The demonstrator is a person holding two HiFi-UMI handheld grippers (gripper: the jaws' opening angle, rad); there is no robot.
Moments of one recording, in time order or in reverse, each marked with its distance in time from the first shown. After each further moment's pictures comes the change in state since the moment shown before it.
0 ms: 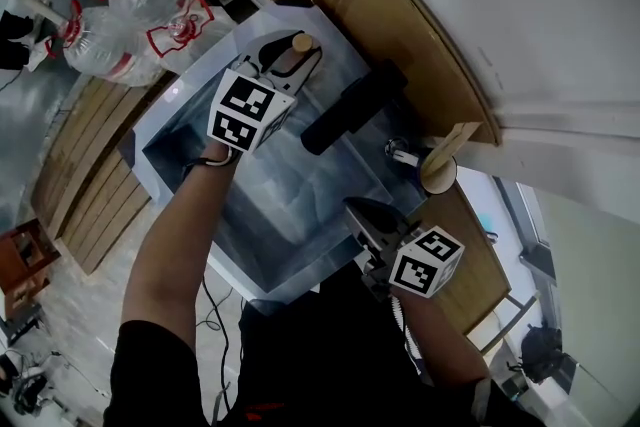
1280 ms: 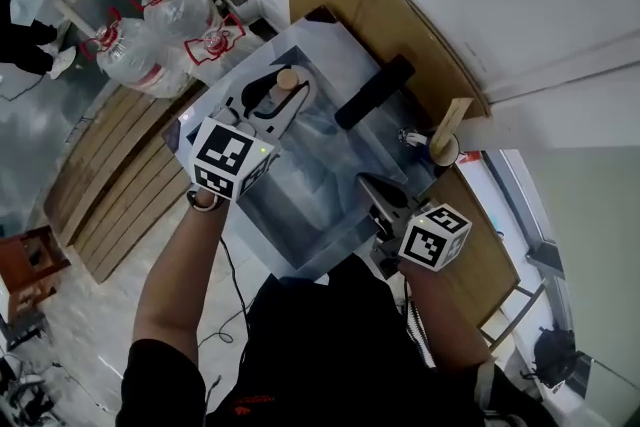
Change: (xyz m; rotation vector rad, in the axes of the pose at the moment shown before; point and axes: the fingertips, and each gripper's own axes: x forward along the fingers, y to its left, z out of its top) left arm -0.162 -0.030 0.068 0.023 -0.117 0.024; right arm -0.005 0.071 0.025 -0.080 -0.114 0.001
